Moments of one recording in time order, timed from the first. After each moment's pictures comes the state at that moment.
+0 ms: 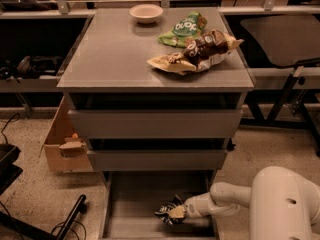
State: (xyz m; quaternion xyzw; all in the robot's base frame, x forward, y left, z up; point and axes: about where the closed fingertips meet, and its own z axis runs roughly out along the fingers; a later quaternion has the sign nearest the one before) arm 0.493 -0.070 0.227 -0.19 0.89 0.39 0.11
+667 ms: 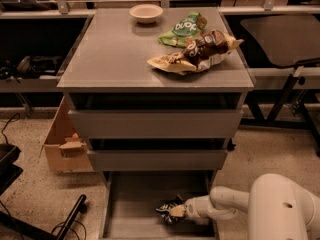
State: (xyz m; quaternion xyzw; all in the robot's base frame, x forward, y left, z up) arm 0.510 -0.074 0.190 -0.14 0.90 0.39 0.13
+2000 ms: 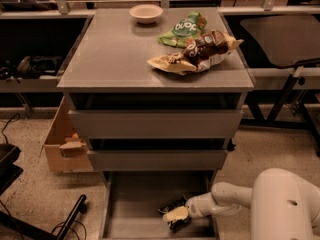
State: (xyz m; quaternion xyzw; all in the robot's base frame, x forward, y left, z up) arm 0.494 -0.076 0.217 -0.20 0.89 0.40 0.12
